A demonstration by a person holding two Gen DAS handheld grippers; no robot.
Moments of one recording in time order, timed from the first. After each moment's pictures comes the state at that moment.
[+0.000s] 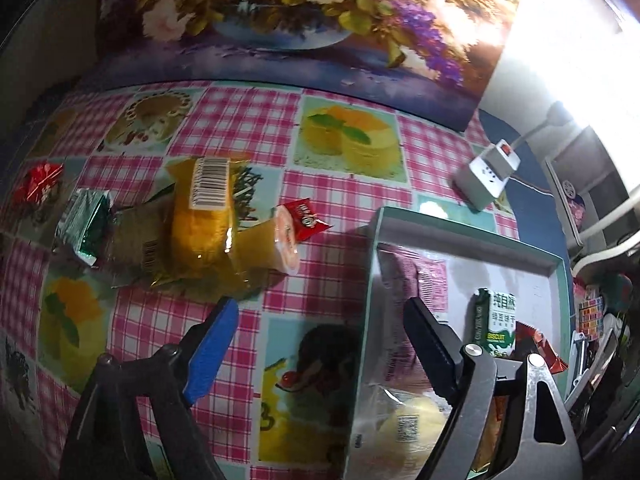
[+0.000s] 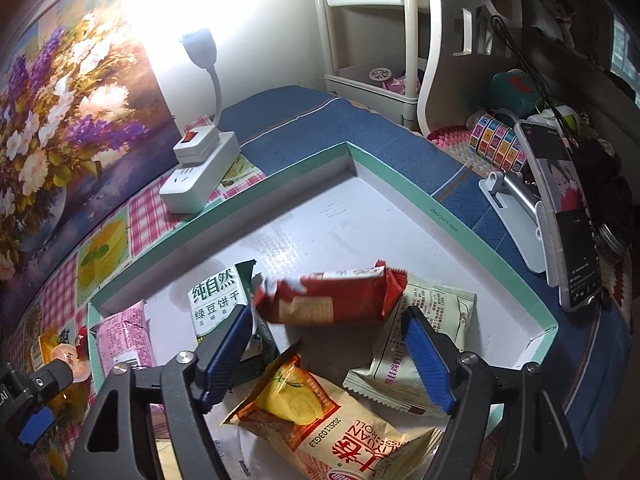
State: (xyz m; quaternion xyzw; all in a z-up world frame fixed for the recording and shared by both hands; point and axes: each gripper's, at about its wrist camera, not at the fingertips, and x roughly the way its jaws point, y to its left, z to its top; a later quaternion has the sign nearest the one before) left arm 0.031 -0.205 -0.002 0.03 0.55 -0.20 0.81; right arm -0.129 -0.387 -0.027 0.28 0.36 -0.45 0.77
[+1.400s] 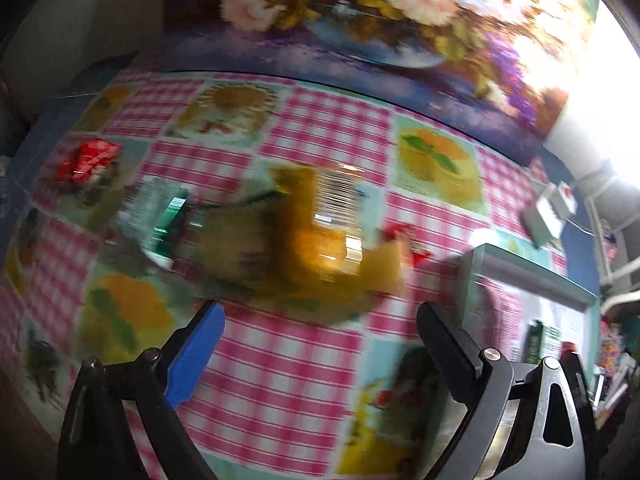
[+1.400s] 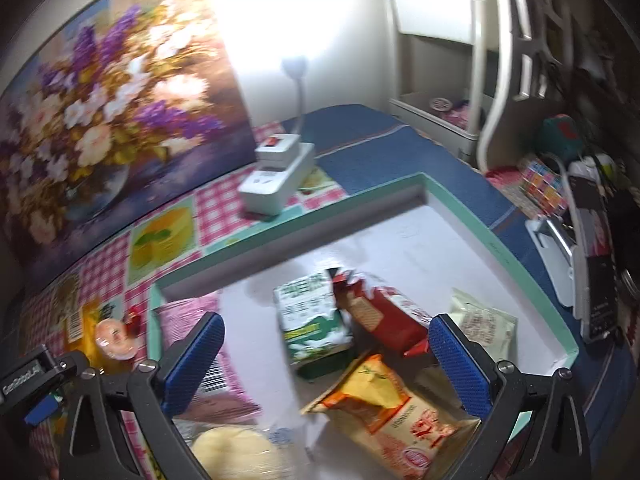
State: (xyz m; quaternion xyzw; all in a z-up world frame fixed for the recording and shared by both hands) left arm 0.065 -0.146 -0.004 0.02 0.55 -0.11 0.83; right arm -0.103 -0.348 -0.005 0.23 0.35 -0.37 0.83
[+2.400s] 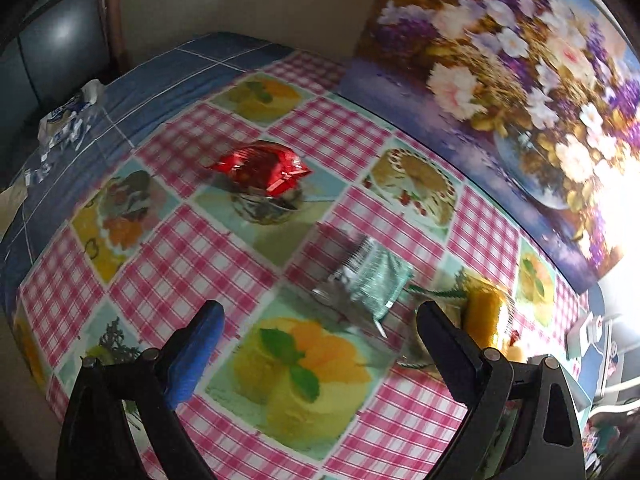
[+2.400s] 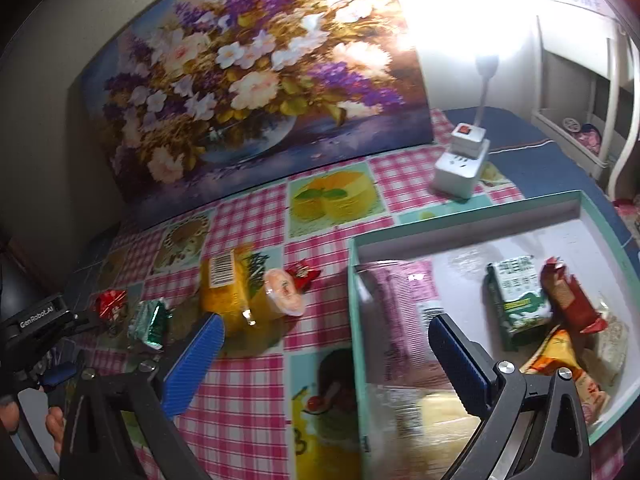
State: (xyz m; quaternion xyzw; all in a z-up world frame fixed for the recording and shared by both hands) left arm 0.100 0.013 0.019 -0.11 0.52 0.01 0.85; right arm -0.040 -0.254 0.003 0.22 0.36 -0.18 0.89
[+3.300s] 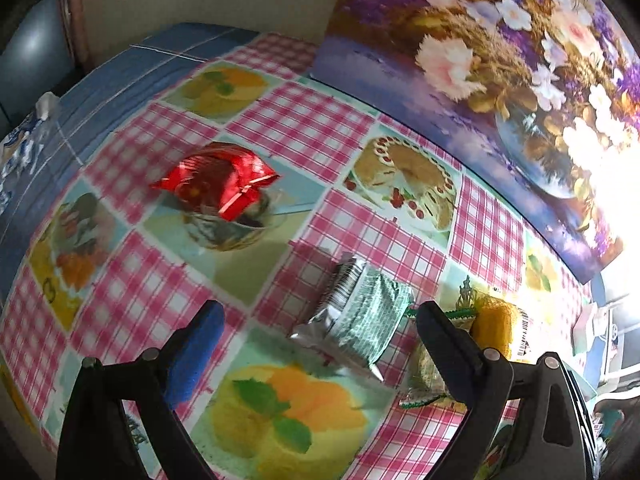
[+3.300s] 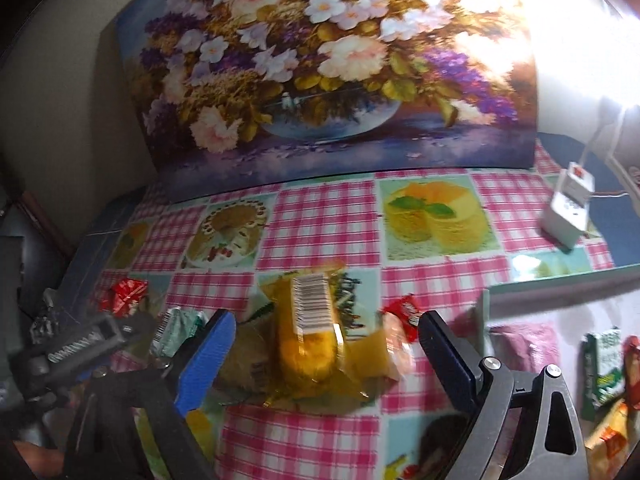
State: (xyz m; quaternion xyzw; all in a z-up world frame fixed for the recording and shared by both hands) left arm 0.150 -0.003 -0.009 -0.09 0.55 -0.04 0.83; right arm 0.060 -0.216 0.001 0.18 0.39 -0.11 0.90
